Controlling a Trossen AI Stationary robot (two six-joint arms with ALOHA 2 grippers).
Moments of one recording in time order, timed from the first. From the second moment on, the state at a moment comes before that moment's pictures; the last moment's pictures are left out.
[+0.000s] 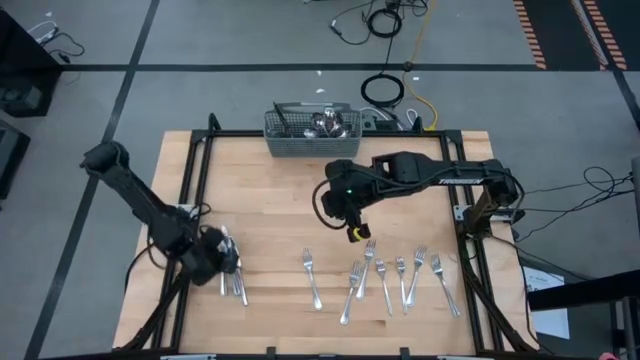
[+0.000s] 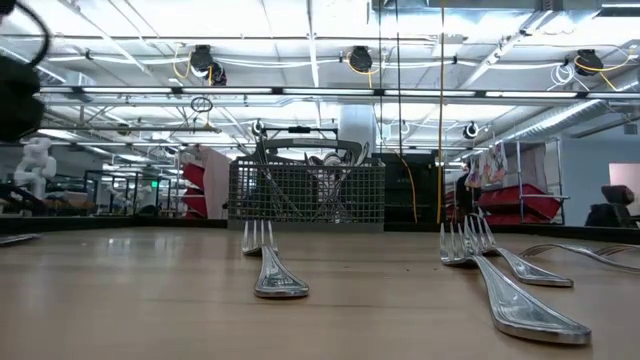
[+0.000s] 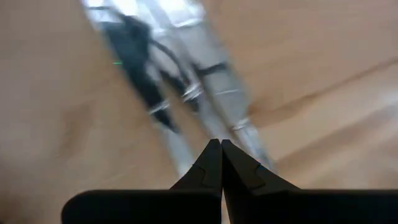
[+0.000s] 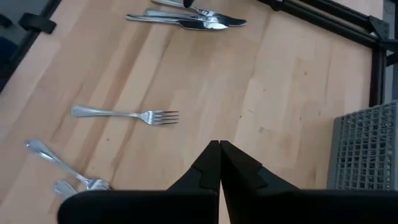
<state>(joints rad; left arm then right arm) -0.82 1.01 0.45 -0.66 -0.17 -2.12 0.06 1.78 1.97 -1.08 0.00 -0.27</state>
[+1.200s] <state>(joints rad) -0.72 1.49 0.67 -0.79 -0.13 -2.13 0.07 1.78 1.97 -1.07 0.00 -0.26</state>
